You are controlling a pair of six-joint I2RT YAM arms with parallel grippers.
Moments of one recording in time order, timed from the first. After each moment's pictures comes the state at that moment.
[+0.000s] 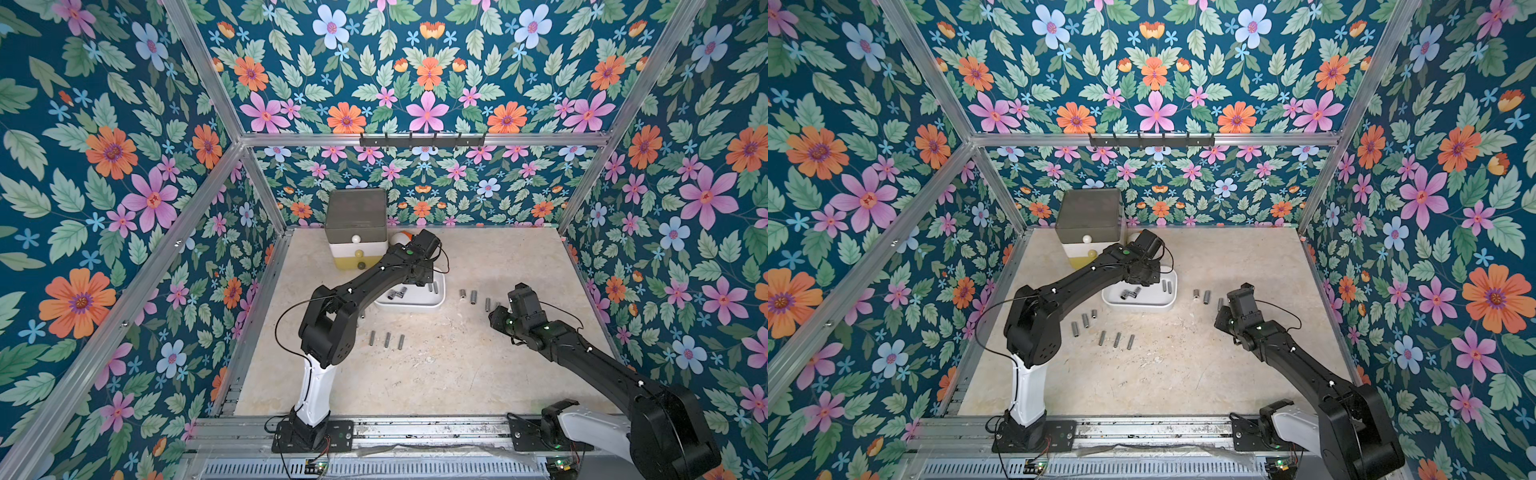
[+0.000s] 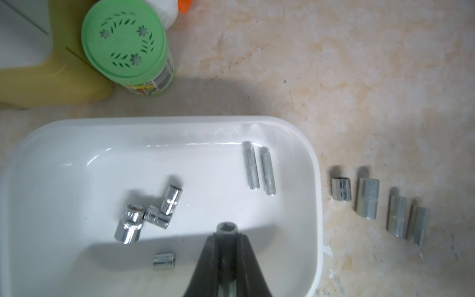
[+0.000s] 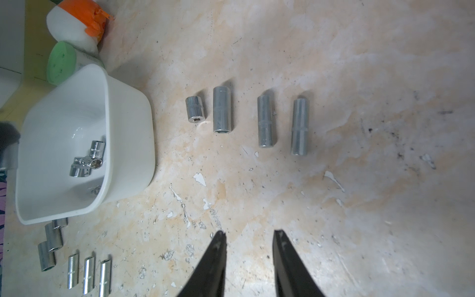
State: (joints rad) left arm -0.71 2.01 1.74 -0.79 -0.14 -0.54; right arm 0.39 1.16 0.59 -0.29 0.00 0.71
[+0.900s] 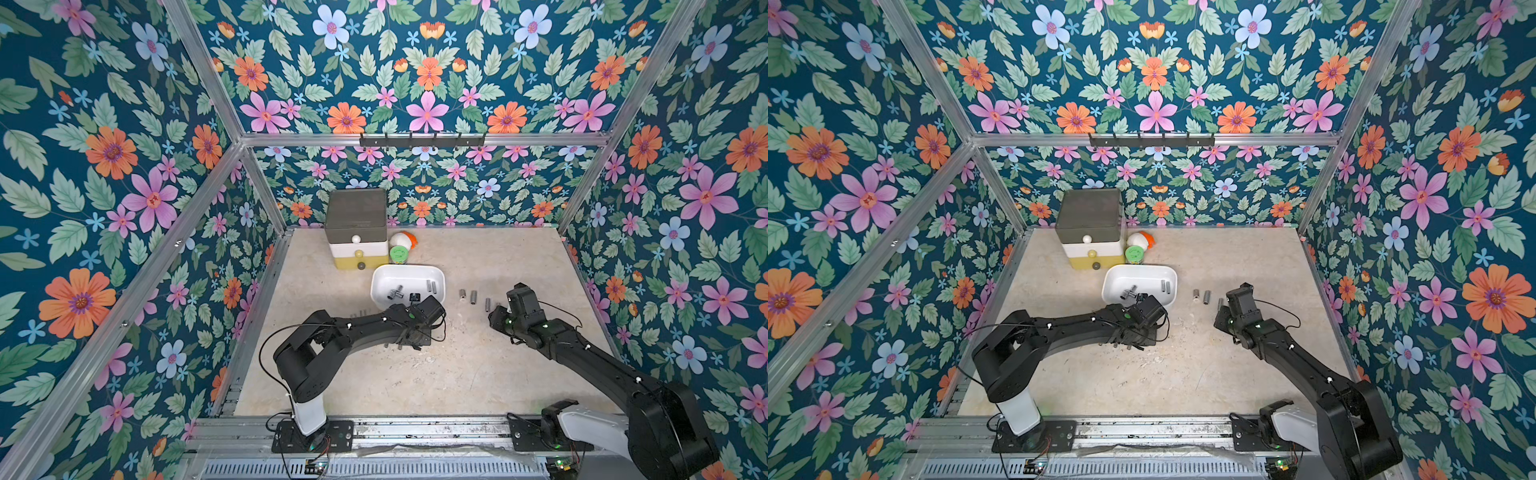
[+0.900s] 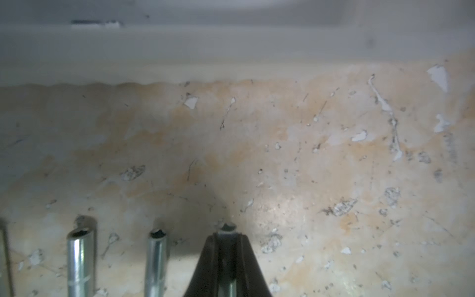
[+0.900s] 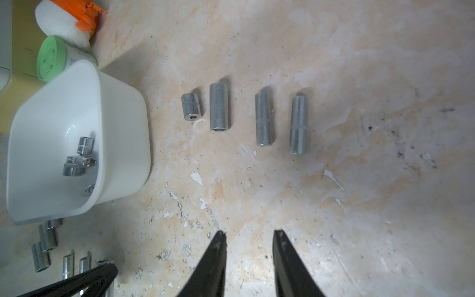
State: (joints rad) left arm -0.95 1.79 1.08 -0.54 -0.20 -0.79; right arm 0.39 1.18 0.60 -0.30 0.00 0.71
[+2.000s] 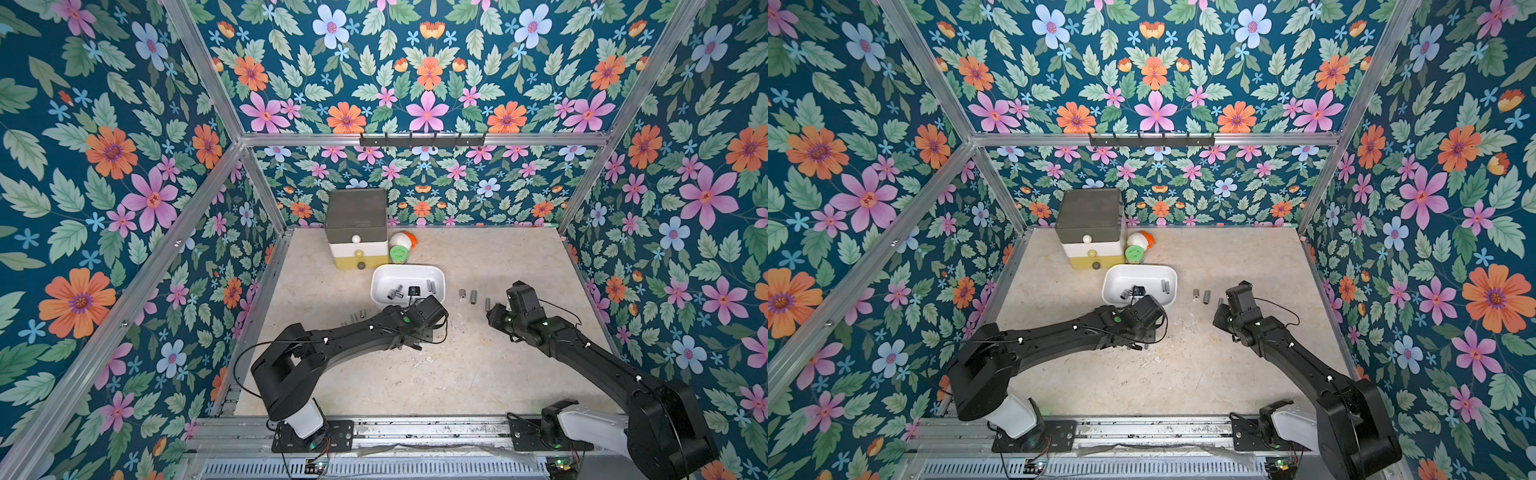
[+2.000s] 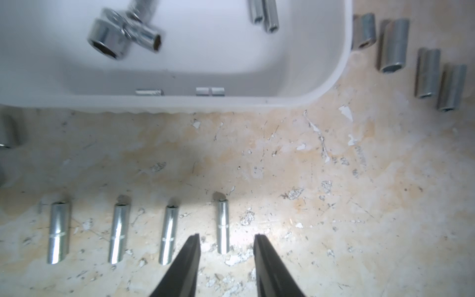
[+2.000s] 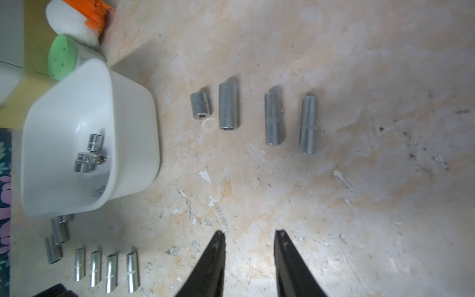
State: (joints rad) left arm -1.00 1.59 1.08 -0.60 -0.32 -0.82; right arm 0.39 1.20 0.65 -0.32 -0.03 0.71
